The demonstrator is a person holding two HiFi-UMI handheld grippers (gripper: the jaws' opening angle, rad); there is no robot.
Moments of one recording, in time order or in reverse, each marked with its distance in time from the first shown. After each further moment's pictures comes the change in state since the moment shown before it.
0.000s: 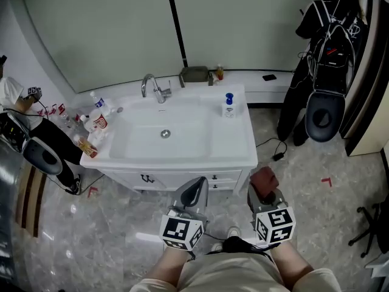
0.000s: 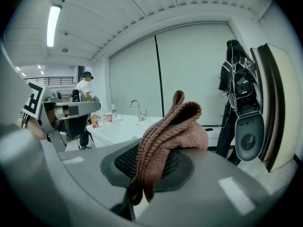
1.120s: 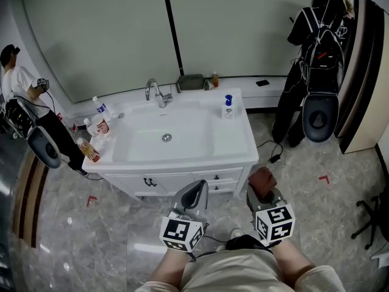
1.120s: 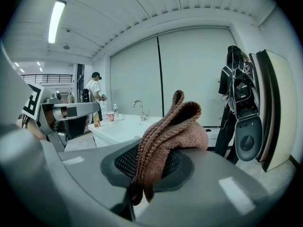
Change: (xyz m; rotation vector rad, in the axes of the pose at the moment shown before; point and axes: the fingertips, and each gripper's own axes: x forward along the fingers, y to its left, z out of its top) left arm -0.060 0.006 0.000 0.004 -0.018 -0.067; right arm -0.024 0.054 -0.008 -0.018 -0.004 -0.036
